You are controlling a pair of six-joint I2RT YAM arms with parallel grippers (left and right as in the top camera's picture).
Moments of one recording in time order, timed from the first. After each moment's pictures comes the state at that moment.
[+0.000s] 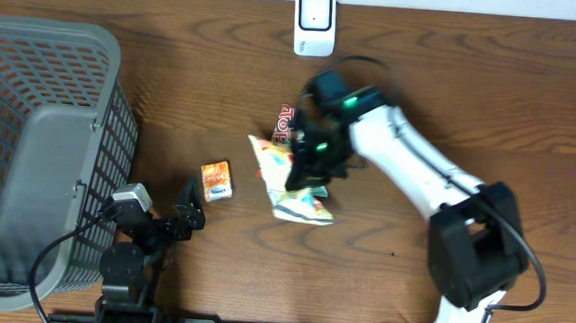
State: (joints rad) left arm -0.03 0.11 0.02 -0.11 0.05 -0.43; right arm 0.53 1.97 1.54 -1.13 -0.67 0.23
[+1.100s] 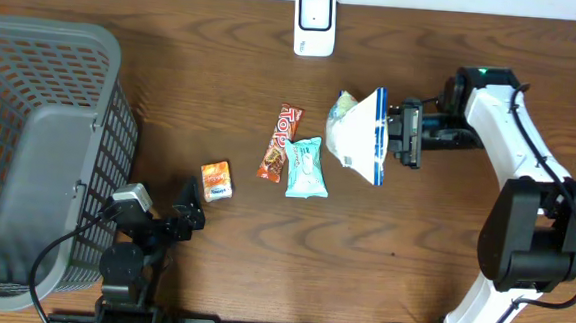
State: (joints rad) left arm -0.03 0.11 0.02 -0.11 0.05 -0.43; right arm 0.05 1.97 1.54 -1.70 -1.50 0.43
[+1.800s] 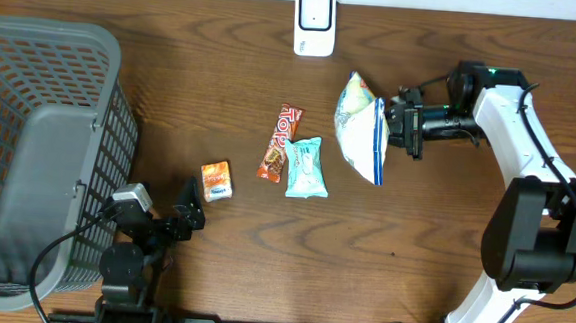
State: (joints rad) left arm -0.03 0.11 0.02 -0.11 0.05 -0.43; right arm 0.01 1.97 1.54 -1.29 -1.31 0.46
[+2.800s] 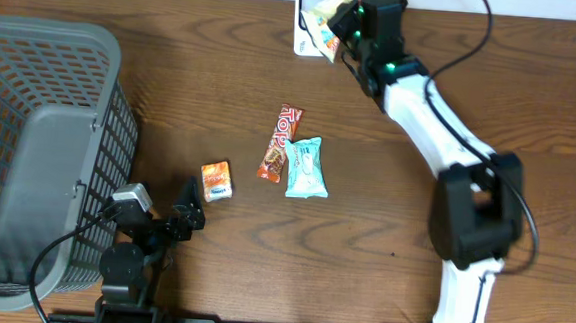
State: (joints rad) left arm -0.03 0.11 0.02 -0.11 0.05 -0.43; right arm 0.35 2.15 1.73 -0.01 0.06 0.96
